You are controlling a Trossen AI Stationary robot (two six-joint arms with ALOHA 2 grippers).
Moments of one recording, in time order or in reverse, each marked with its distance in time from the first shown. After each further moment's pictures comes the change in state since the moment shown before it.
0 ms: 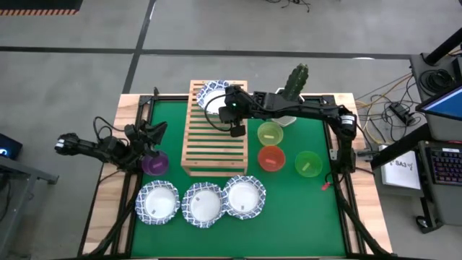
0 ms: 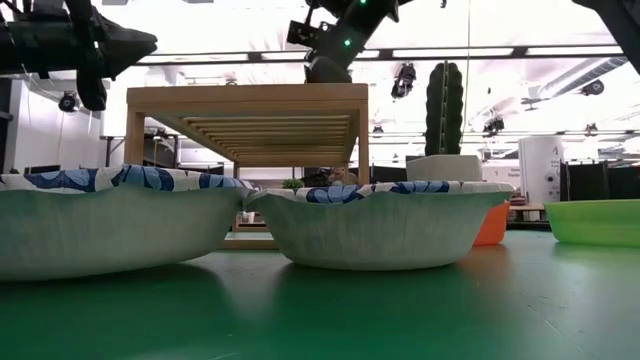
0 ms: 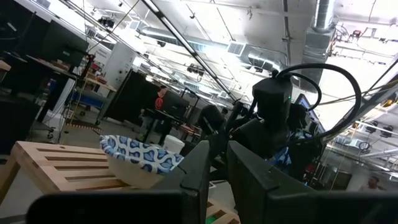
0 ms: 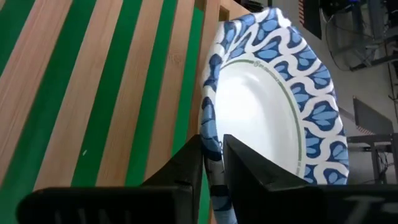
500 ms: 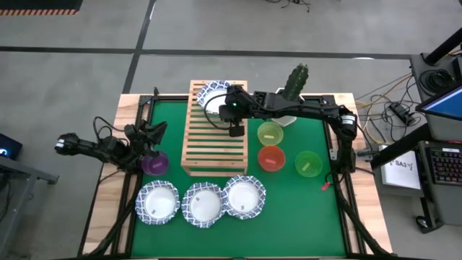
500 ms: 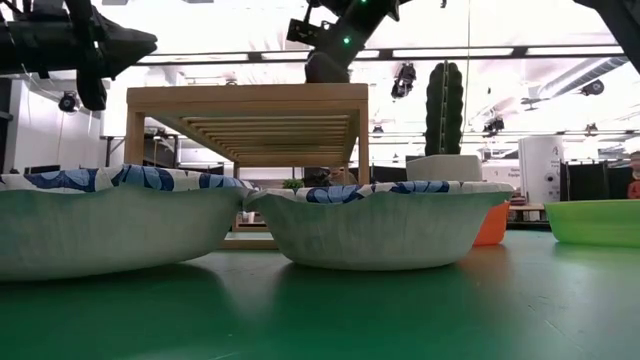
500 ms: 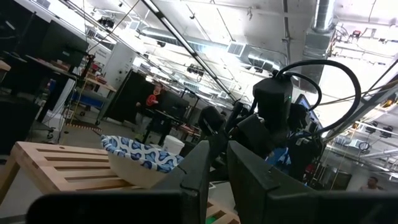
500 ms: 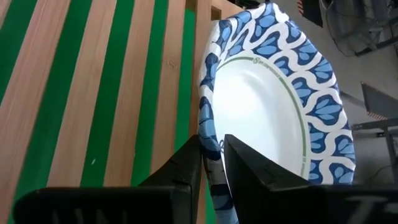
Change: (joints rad) left arm 0.000 0.000 0.000 0.001 0.000 0.000; right arm 0.000 -0.004 0.000 -0.002 0.000 0.097
